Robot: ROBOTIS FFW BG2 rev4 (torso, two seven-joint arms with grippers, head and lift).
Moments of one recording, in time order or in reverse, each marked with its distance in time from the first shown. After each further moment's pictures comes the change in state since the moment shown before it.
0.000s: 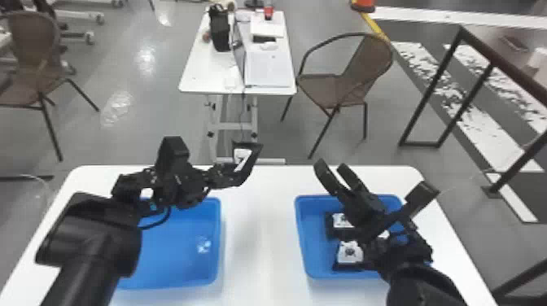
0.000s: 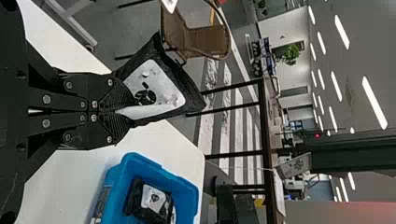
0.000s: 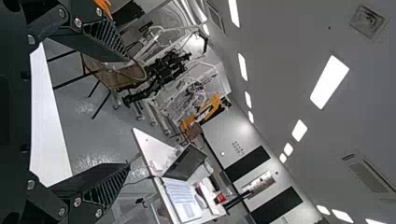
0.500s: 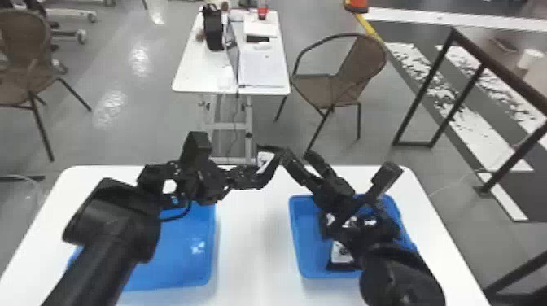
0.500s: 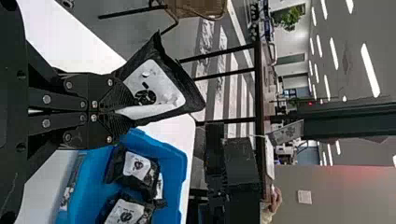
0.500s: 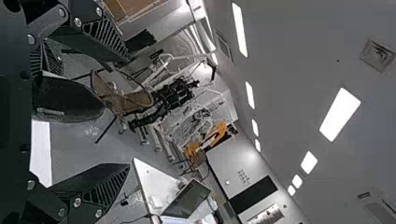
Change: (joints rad) left arm -0.133 -0.018 -0.130 0.212 0.075 -0.043 -0.017; right arm -0.083 0.001 0.113 0.041 0.017 -0.005 0.014
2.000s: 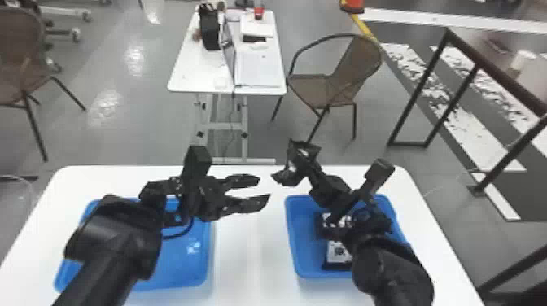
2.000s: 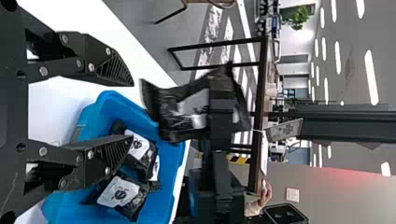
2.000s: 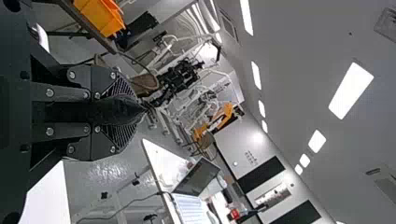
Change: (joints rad) left arm 0.046 0.000 -0.045 0.012 0.099 0.055 0.012; right arm -0.095 0.017 -0.053 0.165 0.017 -0.011 -0.031
